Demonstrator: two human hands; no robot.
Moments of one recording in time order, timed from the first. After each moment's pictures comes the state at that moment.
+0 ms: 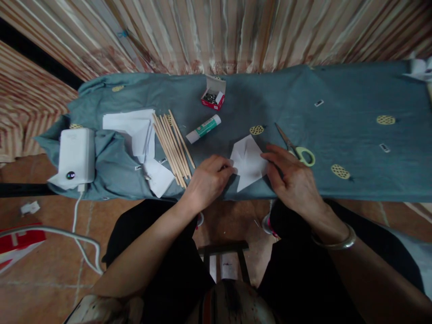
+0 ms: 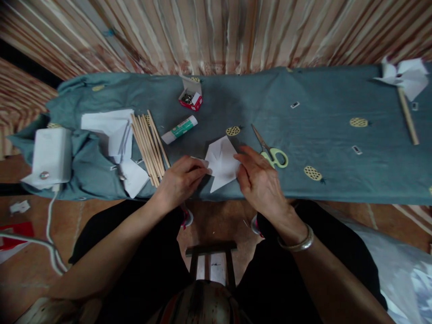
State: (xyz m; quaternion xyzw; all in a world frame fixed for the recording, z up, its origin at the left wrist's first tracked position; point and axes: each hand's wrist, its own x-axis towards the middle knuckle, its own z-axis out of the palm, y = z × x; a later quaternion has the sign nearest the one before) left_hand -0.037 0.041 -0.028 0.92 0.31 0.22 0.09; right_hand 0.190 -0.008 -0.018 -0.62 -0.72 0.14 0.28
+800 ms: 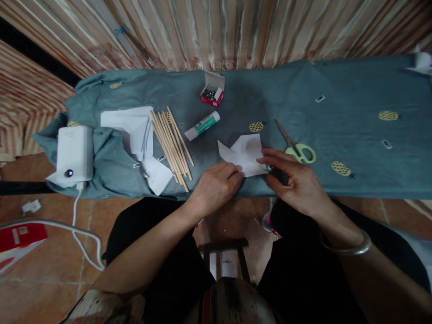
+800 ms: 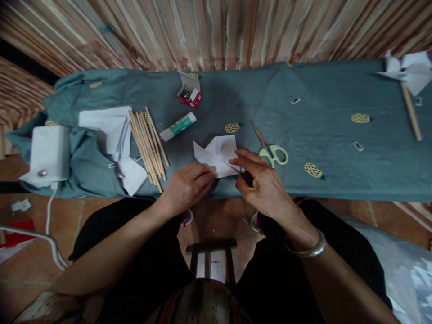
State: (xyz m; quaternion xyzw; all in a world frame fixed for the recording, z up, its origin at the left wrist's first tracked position) left_hand -0.022 0.025 -0.025 0.94 0.28 0.19 0.06; right_hand 0.195 -0.017 -0.014 -0.60 -0.70 0.24 0.30
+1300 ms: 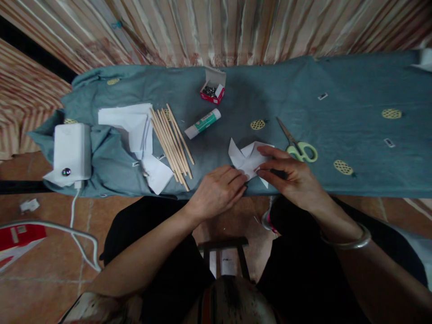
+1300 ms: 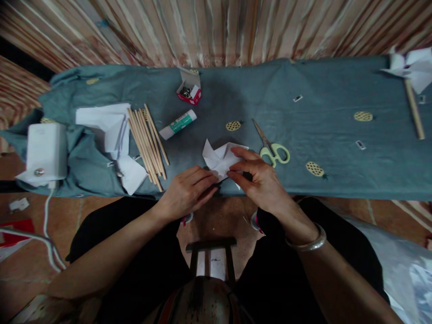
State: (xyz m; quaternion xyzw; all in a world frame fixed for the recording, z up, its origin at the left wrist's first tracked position) left_hand -0.024 0.016 -0.021 0.94 0.26 0.20 0.11; right_hand 0.193 -0.011 -0.022 -0.59 -0.65 0.34 0.34
